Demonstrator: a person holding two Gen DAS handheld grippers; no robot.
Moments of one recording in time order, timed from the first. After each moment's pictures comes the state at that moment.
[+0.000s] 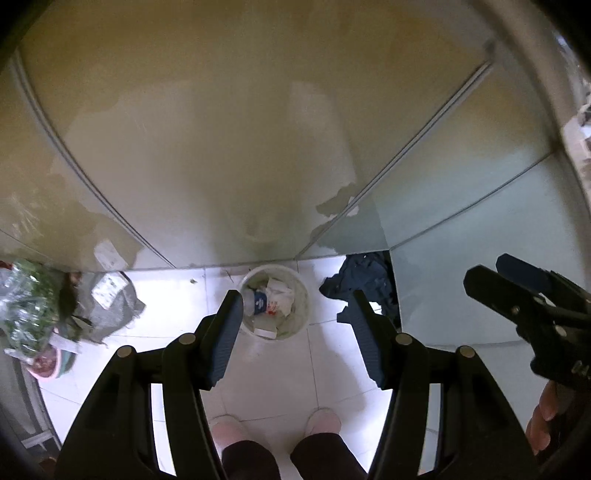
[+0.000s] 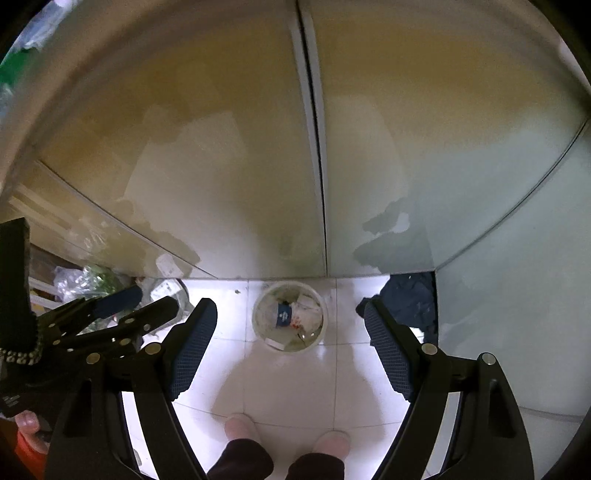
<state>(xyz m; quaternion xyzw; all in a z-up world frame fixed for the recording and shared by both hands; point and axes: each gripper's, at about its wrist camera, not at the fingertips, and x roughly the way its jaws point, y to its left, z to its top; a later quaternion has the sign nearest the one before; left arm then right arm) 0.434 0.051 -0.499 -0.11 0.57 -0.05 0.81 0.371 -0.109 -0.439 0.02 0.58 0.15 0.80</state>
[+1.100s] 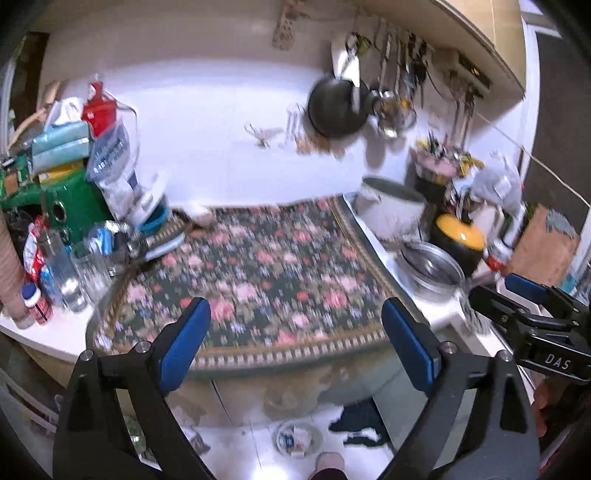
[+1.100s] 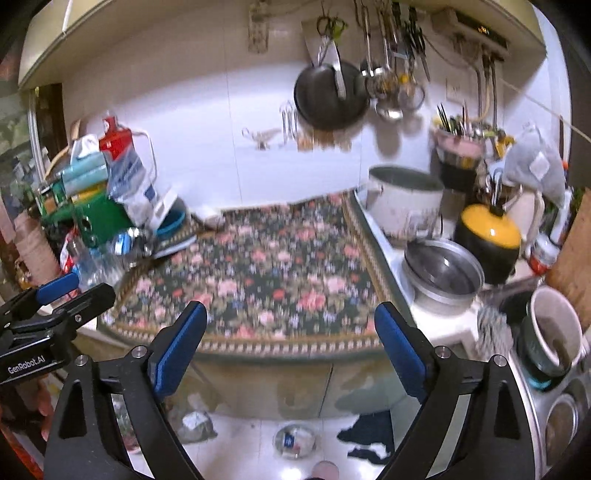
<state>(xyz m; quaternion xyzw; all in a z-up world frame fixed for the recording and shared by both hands) 0.365 0.138 -0.051 -0.06 0.27 -0.04 0.96 0.321 -0.066 -0.047 0.01 0.30 0.11 0.95</state>
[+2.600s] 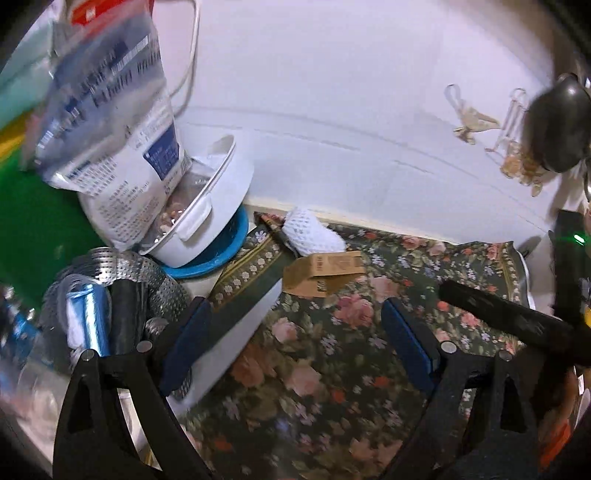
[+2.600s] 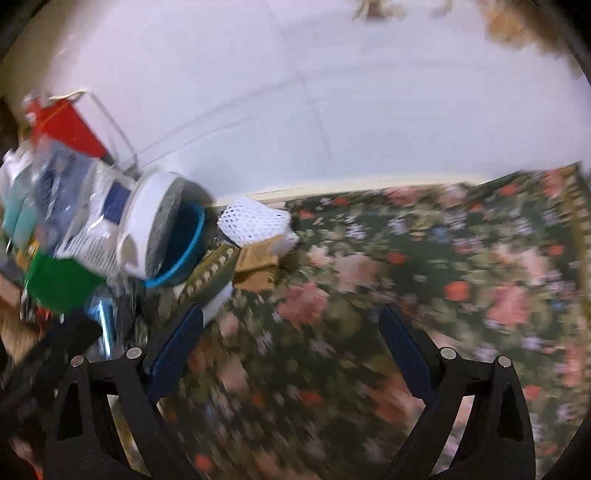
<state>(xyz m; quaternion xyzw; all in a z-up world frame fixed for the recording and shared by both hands) 0.757 0.378 -0.161 -0.14 0.37 0.10 0.91 0.763 0.168 -0.193 0.09 0.48 0.29 0.82</state>
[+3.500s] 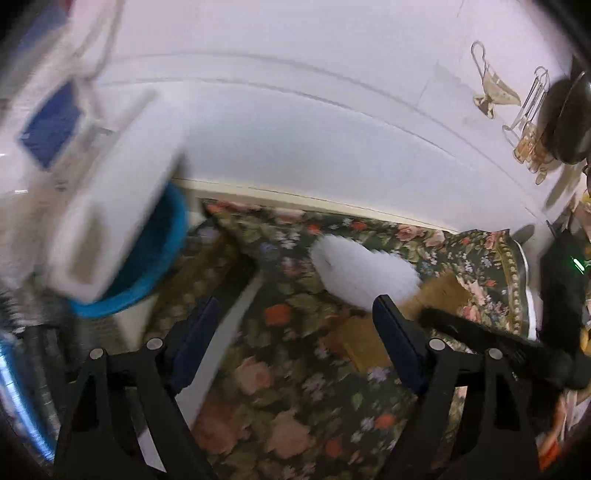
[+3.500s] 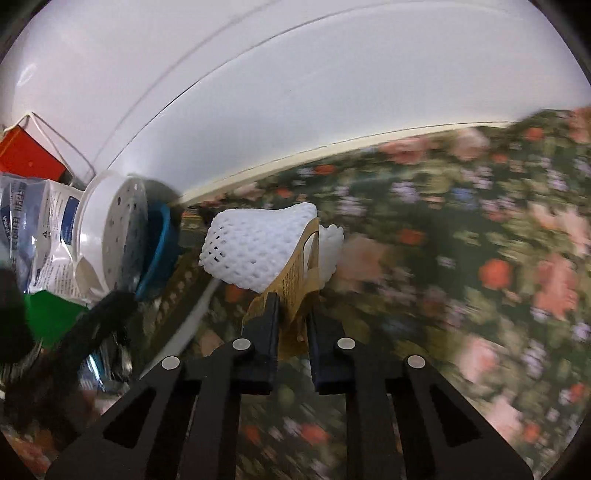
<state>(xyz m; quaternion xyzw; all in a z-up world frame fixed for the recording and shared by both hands) 0.858 0.388 -0.219 -0.16 0.42 0.01 0.89 0.776 0.145 -0.243 0.13 0.53 0.26 0.80</state>
